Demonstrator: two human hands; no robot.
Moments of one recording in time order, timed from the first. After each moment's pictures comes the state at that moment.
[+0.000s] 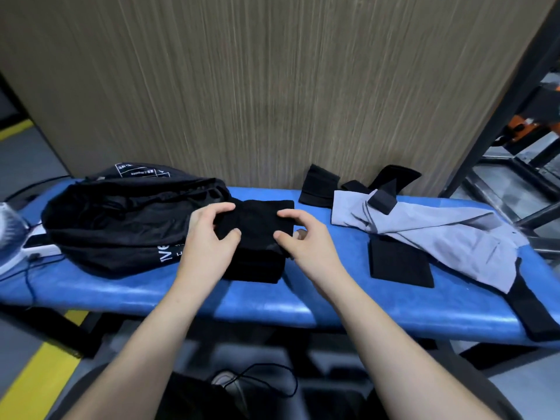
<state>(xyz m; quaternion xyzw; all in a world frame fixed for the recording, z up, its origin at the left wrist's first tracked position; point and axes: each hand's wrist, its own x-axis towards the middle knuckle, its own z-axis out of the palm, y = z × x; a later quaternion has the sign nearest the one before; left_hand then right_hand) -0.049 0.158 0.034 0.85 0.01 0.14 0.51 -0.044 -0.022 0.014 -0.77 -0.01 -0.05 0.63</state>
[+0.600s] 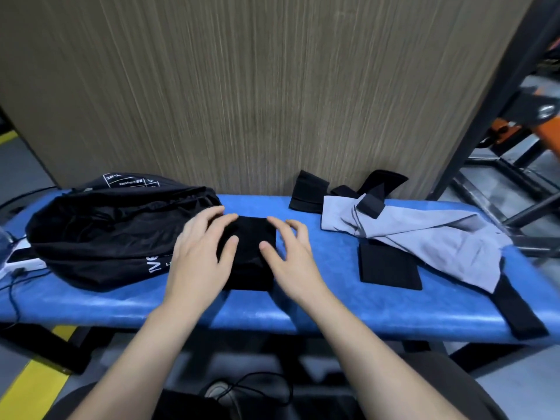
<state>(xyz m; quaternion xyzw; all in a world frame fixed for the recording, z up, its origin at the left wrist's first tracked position) -0.049 0.160 0.021 0.93 -0.12 0.23 0.26 -0.047 -0.016 -0.007 -0.86 -0.03 -0.08 0.50</state>
